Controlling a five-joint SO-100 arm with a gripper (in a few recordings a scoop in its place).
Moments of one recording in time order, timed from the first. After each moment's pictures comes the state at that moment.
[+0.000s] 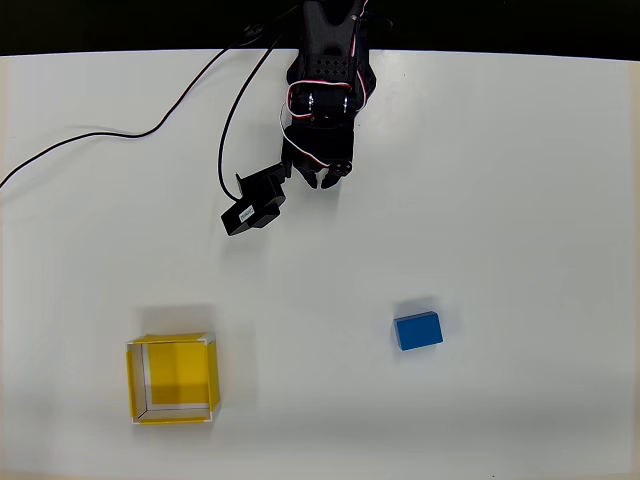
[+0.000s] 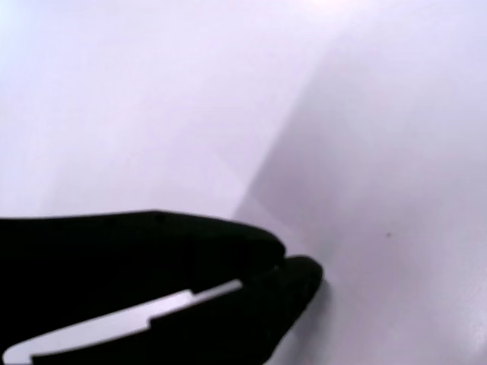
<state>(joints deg) -1.4 190.1 178.6 76.8 -90.2</state>
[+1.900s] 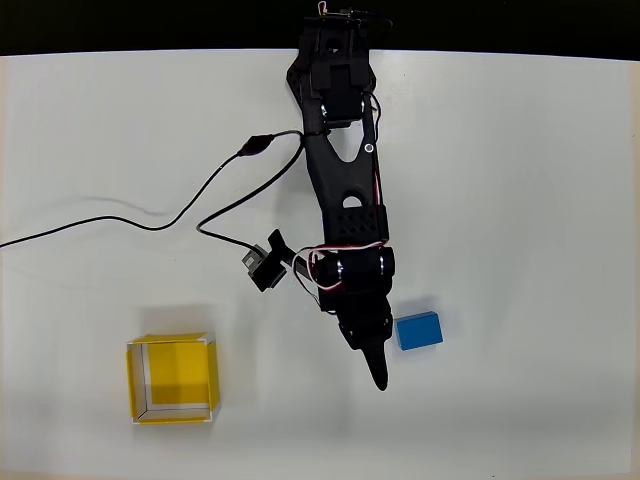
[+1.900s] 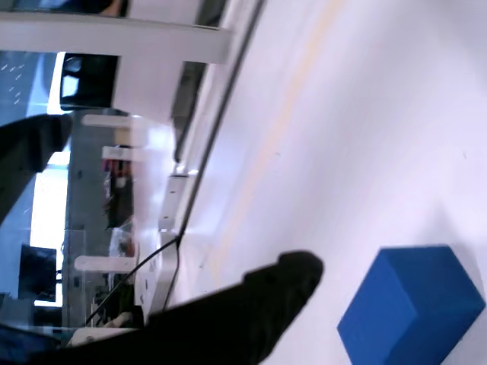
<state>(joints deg) -13.5 79.5 70.0 75.8 -10.8</state>
